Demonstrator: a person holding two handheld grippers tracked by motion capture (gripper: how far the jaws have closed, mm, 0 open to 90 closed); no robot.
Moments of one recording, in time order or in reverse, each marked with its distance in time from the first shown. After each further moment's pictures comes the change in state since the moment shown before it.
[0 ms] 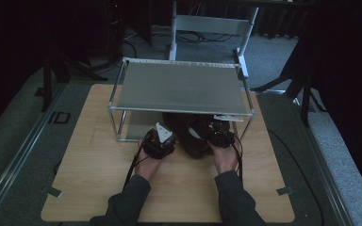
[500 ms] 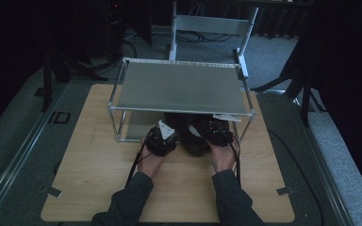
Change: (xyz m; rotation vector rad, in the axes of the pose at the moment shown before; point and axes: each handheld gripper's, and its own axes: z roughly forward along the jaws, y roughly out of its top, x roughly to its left) left arm 0.001 0.004 0.008 -0.009 -0.004 -0.012; right arm 0.001 0.001 0.008 -0.028 -0.041 0.016
